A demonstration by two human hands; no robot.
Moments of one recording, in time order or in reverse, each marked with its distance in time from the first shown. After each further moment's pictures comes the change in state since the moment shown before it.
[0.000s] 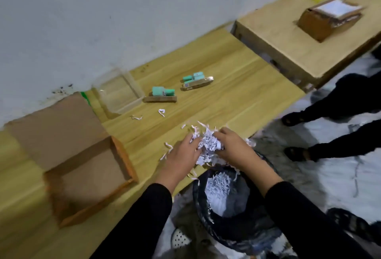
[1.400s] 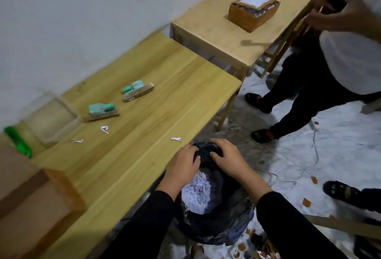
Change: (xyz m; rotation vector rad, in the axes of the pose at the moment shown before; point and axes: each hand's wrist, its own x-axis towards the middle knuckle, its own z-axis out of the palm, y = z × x) left_hand 0.033 0.109 0.066 -0.156 -0.157 0.075; right_hand -0.082 0.106 -0.005 0.369 0.199 0.346
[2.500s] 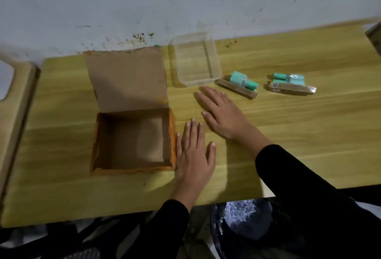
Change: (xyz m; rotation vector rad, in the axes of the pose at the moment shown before) left_hand -0.078 -0.162 -0.049 0.166 0.641 -0.709; right_hand 0.152 -0.220 0.201 -0.487 -0.364 -1.054
